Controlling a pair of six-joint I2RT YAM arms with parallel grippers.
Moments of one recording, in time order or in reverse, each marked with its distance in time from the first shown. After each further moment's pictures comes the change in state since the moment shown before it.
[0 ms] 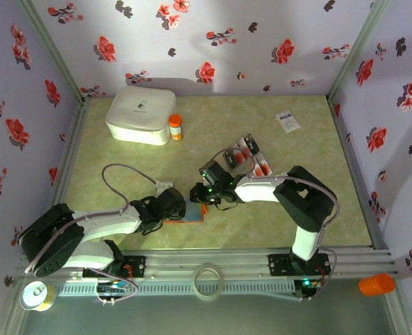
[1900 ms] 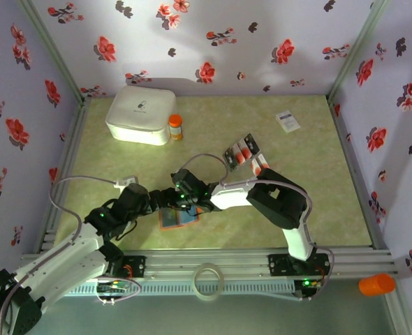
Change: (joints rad) left arm 0.254 -0.572 -0.031 -0.392 0.000 -0.044; right arm 0.187 0.206 0.187 0.237 0.022 0.194
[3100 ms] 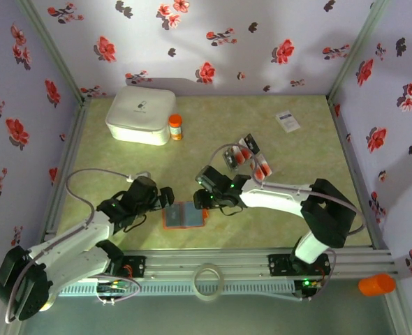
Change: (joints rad) left arm -0.002 0.208 0.042 0.161 0.145 0.015; right arm -0.064 -0.399 -0.115 -0.677 0.280 -0.315
